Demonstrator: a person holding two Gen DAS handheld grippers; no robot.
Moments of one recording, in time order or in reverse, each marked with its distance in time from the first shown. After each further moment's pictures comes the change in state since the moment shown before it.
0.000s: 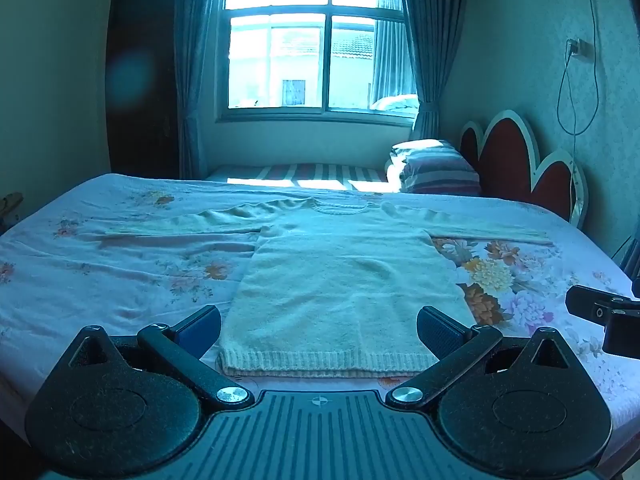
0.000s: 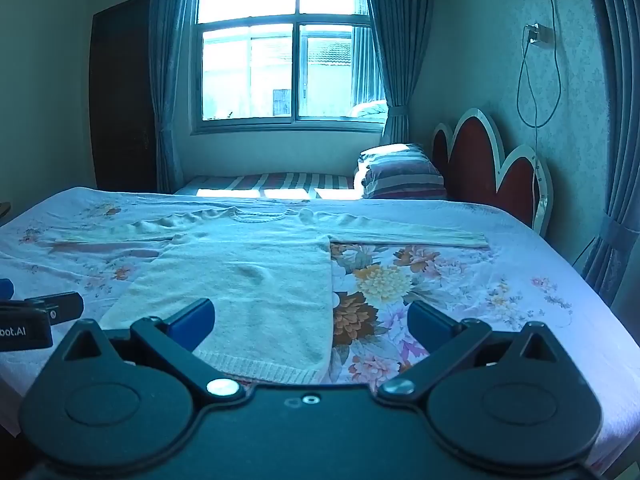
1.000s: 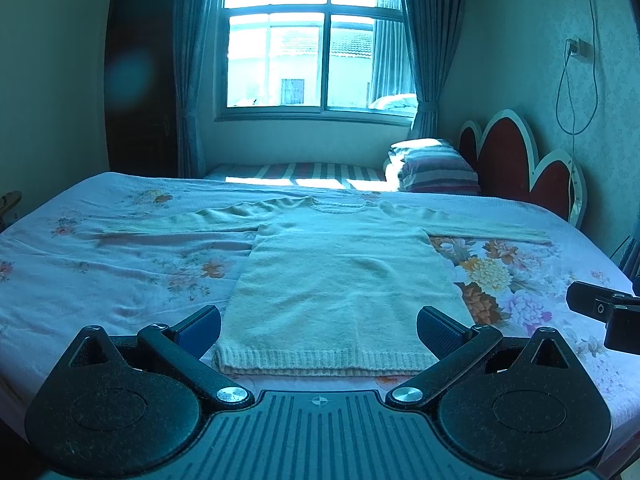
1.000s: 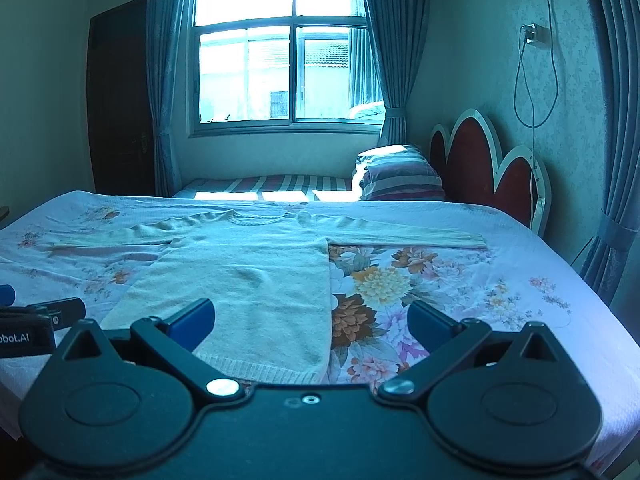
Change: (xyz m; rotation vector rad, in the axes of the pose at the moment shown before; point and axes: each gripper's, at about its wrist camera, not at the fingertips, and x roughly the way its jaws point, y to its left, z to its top) left arm 0.001 0.000 0.000 0.001 0.008 -0.008; right arm -0.003 -0.001 0.003 0.005 -0.004 -0.006
